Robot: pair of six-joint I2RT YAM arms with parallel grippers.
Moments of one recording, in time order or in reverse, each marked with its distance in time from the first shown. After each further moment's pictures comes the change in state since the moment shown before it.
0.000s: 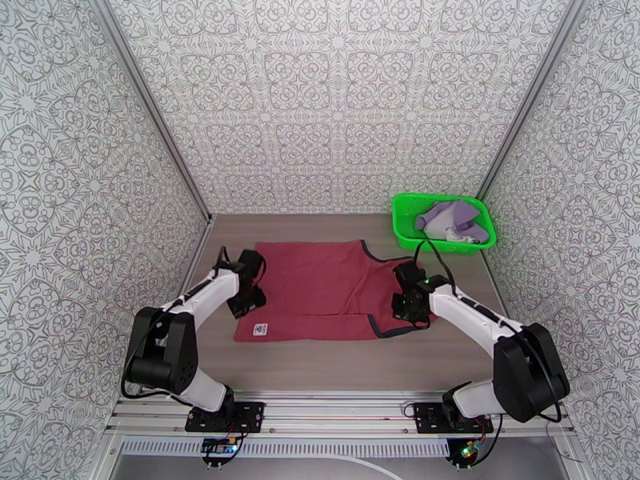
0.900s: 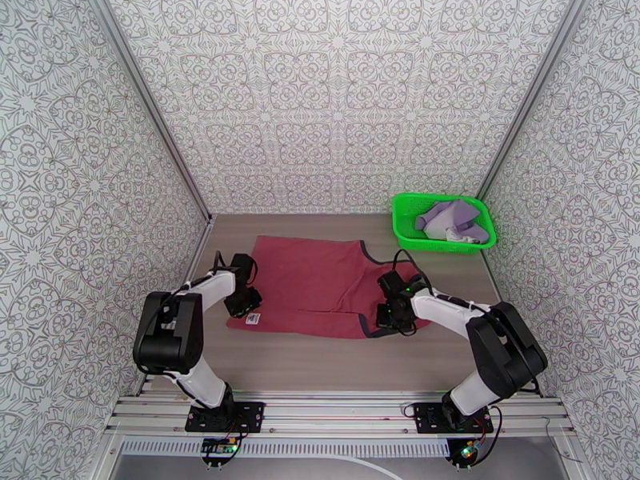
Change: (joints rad) left arm 0.071 0.124 -0.163 0.225 0.096 0.026; right arm 0.078 0.167 -0.145 0.219 -0.087 0.033
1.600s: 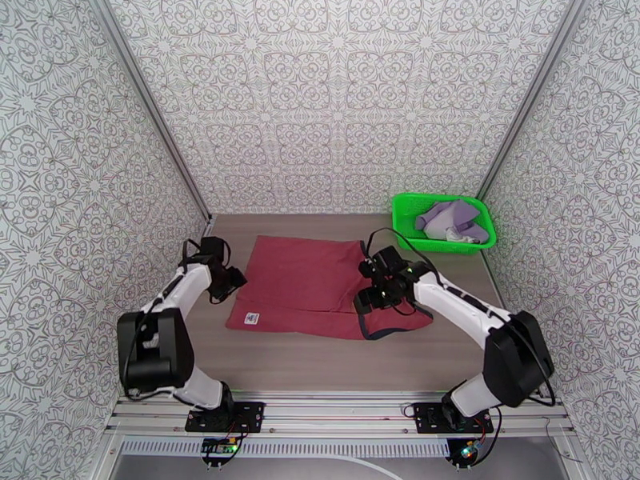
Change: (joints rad) left arm 0.155 -0.155 0.129 -0.049 0.124 0.098; right arm 0.053 -0.090 0.208 -0.145 -0.202 -0.344
